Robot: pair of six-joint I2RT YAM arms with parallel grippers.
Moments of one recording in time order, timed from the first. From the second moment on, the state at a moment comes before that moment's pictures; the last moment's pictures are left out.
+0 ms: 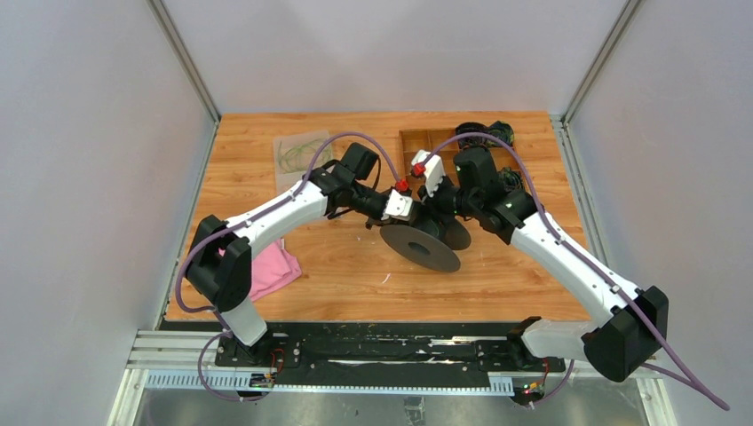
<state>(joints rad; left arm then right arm) -0.66 1.67 1.32 -0.54 0.89 1.03 0.59 1.24 1.13 -0.52 -0.31 -0.33</state>
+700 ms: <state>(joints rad) -0.62 1.68 1.29 -0.56 0.90 0.99 0.55 1.37 1.13 -0.48 -0.44 -0.20</state>
